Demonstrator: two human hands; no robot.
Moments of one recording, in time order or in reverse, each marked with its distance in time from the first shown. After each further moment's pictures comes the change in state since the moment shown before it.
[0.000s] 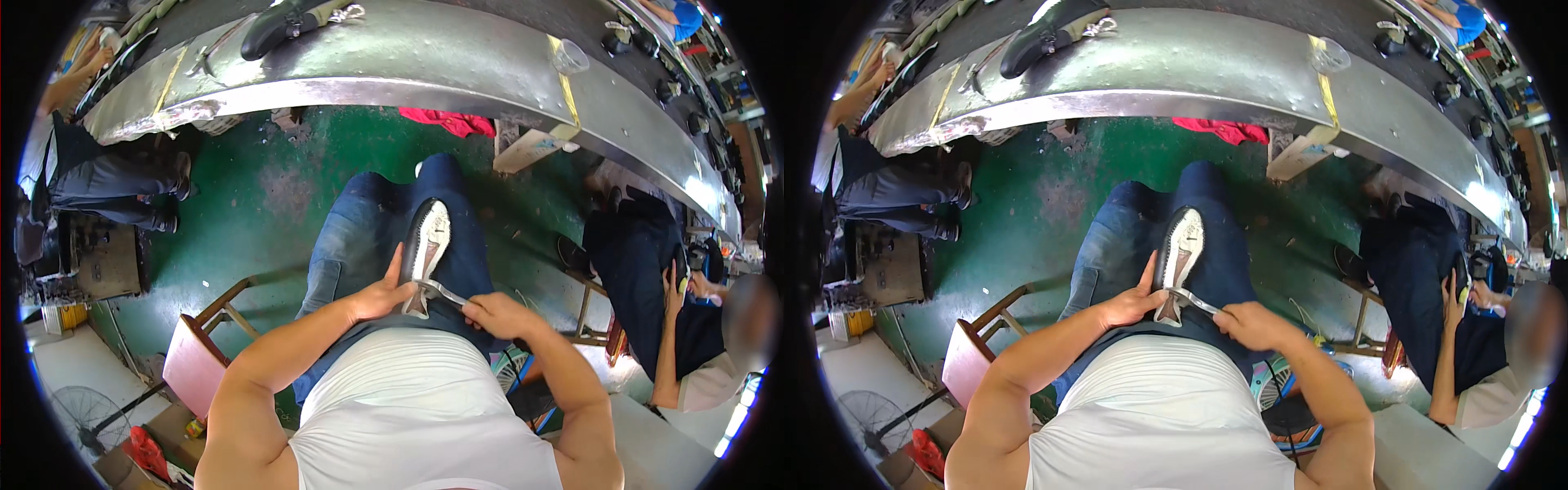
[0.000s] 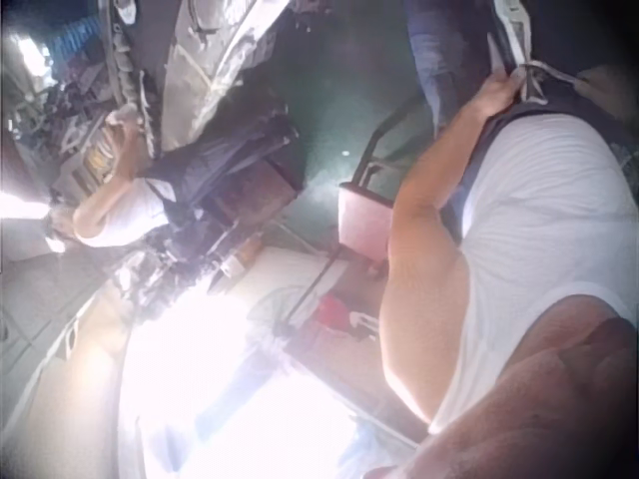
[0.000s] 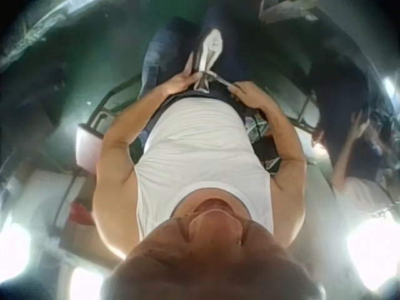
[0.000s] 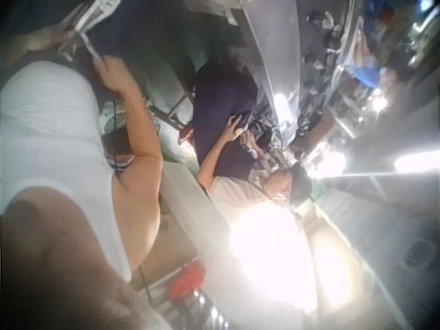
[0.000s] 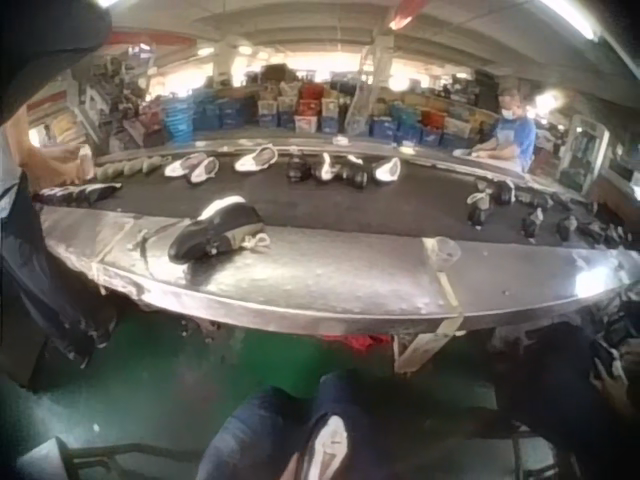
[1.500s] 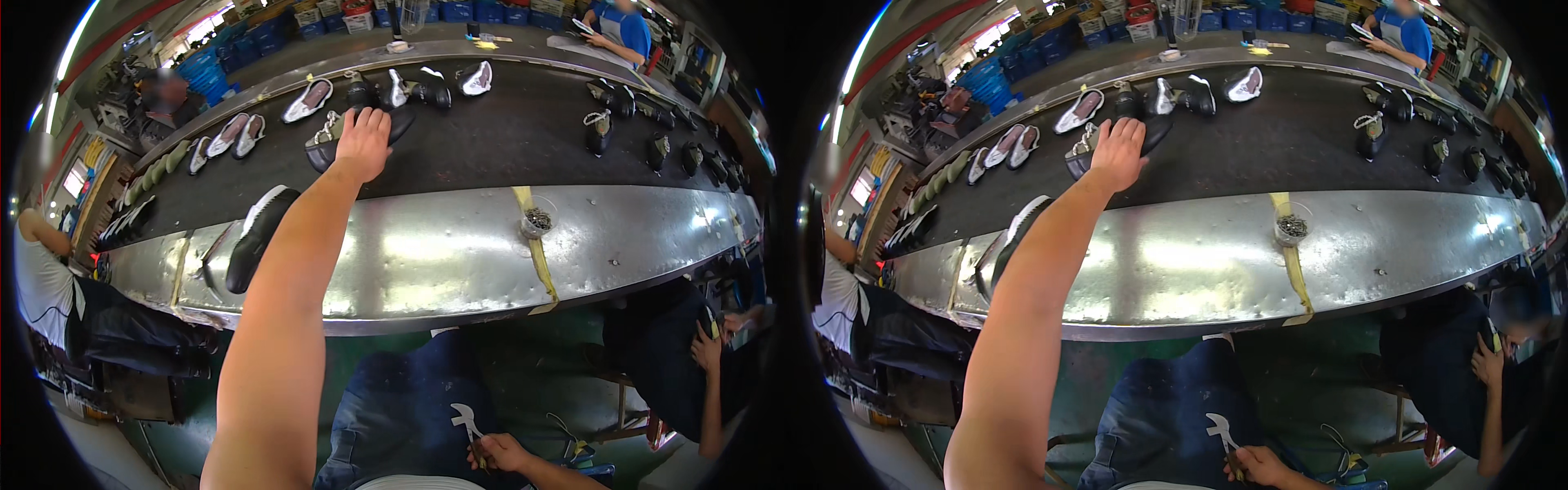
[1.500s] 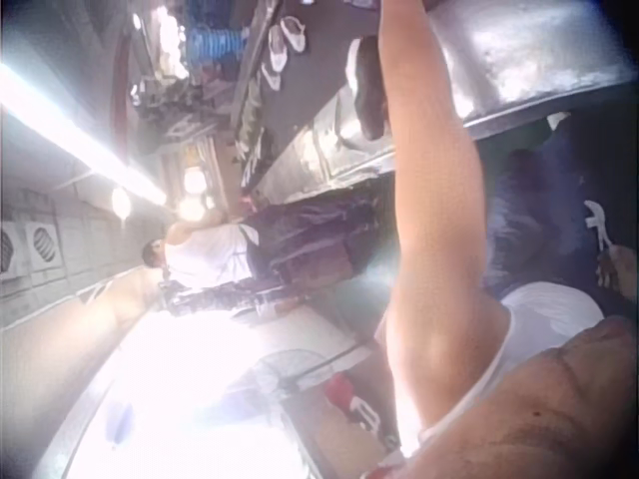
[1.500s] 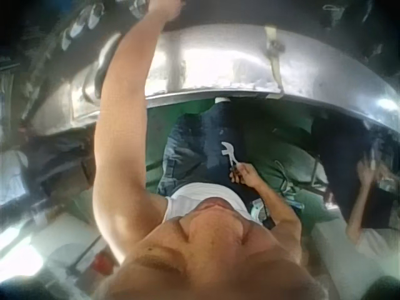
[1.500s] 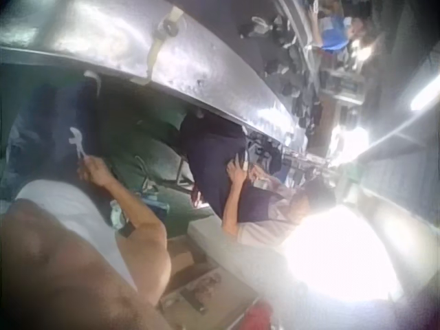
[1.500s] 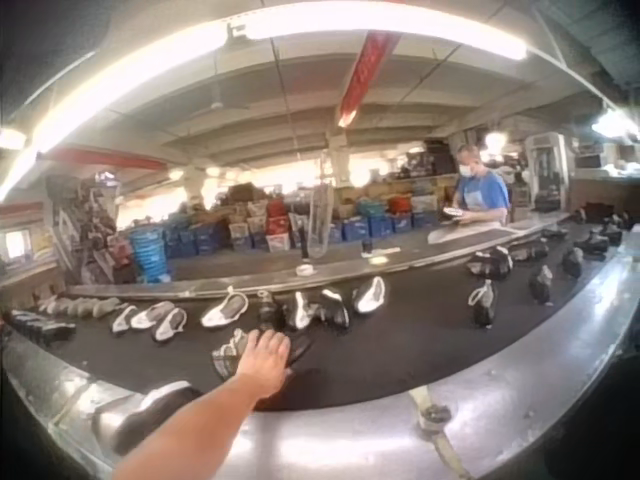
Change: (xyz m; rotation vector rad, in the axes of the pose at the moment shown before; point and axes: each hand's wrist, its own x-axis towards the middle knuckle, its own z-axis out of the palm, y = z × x) left_hand 0.350 0.439 -0.248 2.112 0.807 0.432; right_hand 0.043 0.069 0.007 1.039 0.068 -0.070
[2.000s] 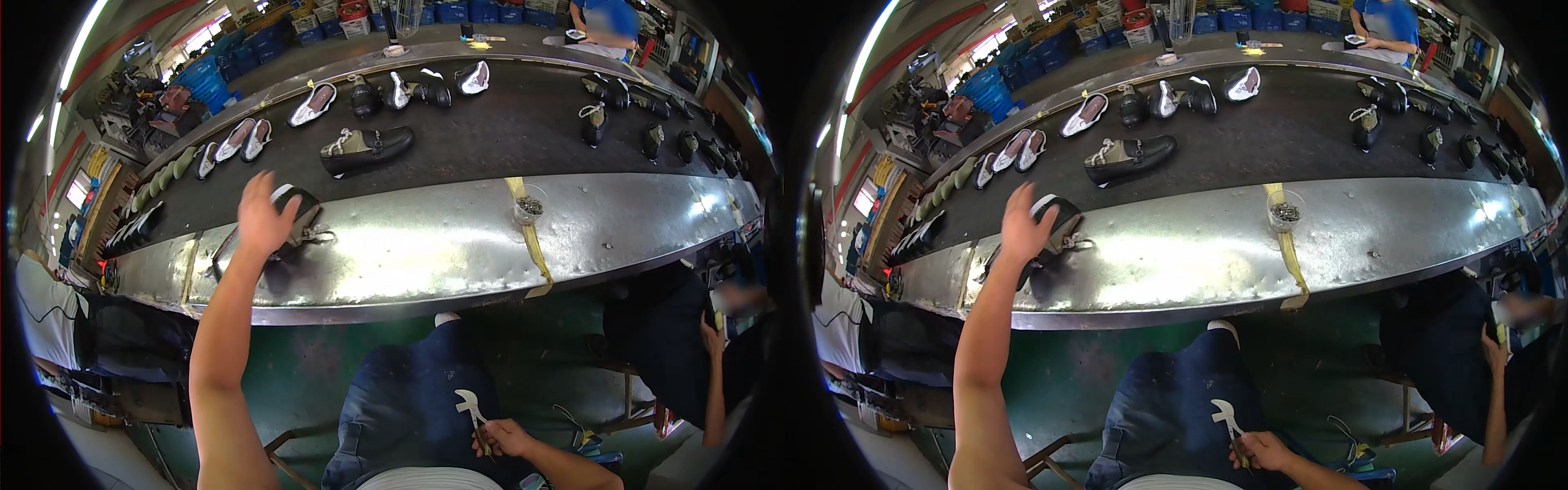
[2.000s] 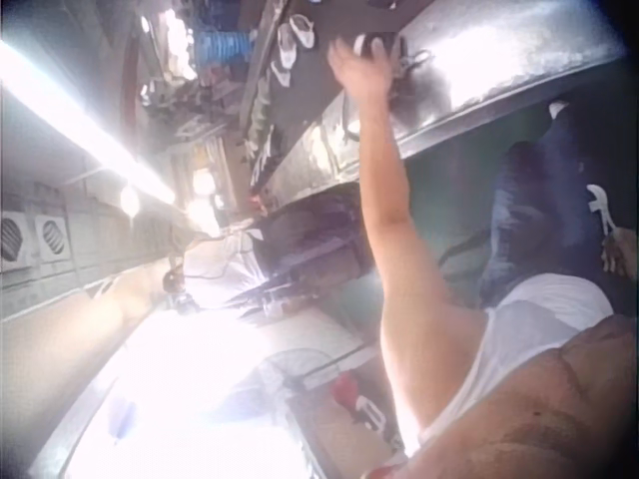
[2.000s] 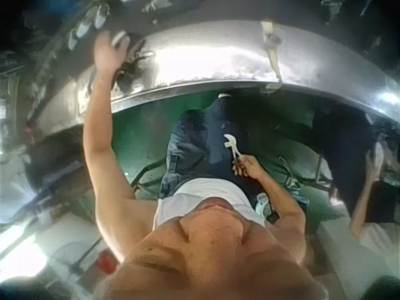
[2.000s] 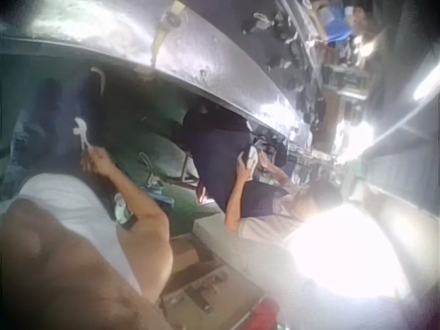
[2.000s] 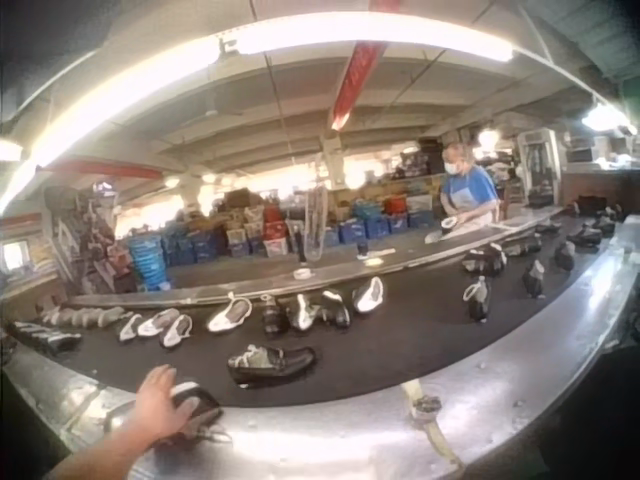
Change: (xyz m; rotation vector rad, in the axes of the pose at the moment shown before) left_hand -0.184 -0.082 -0.045 -0.319 0.259 -0.361; right_hand 0.002 -0.002 0.000 -0.043 -0.018 0.000
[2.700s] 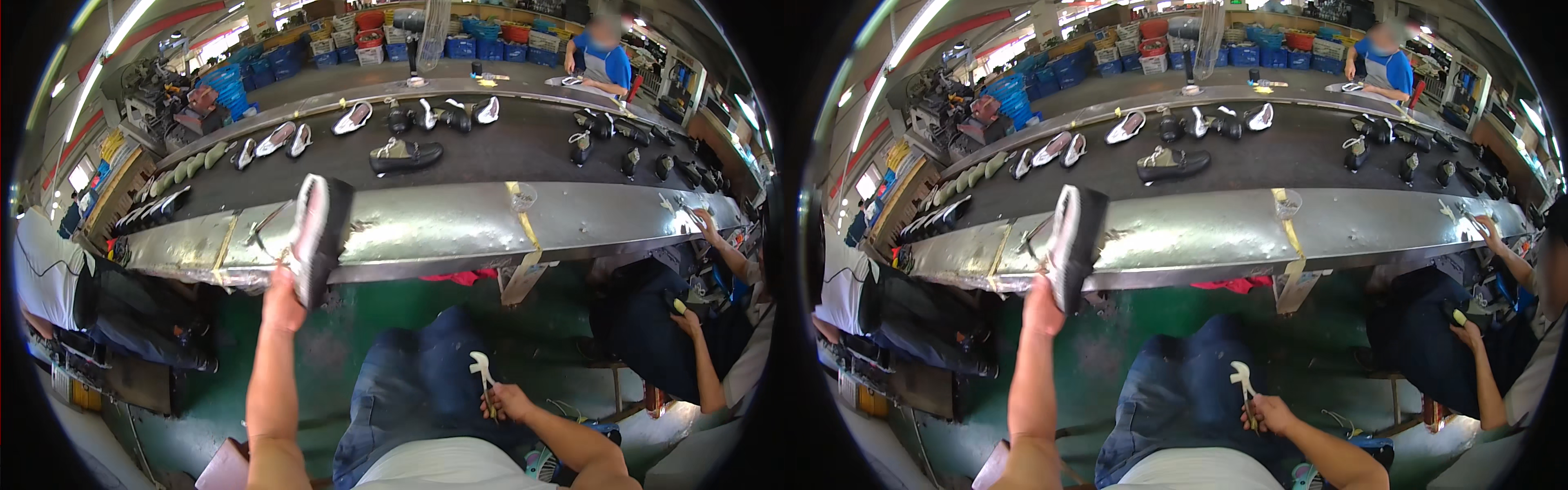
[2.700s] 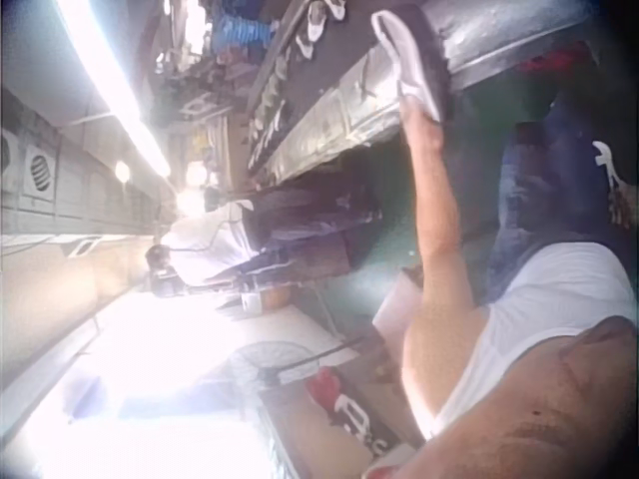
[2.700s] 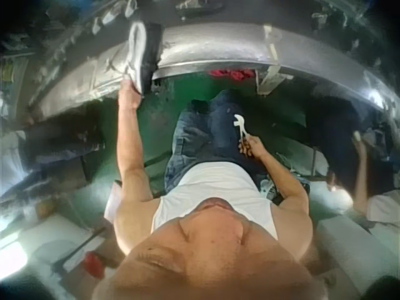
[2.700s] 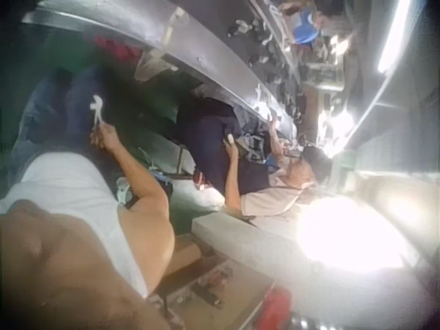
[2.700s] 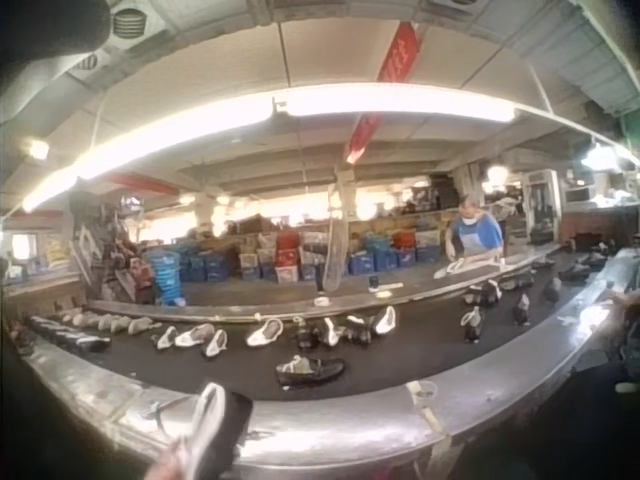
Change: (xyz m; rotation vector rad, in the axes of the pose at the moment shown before) left_hand -0.200 0.011 -0.130 -2.013 0.060 -0.916; right_hand -0.004 0.024 0.026 -0.102 0.207 -0.110
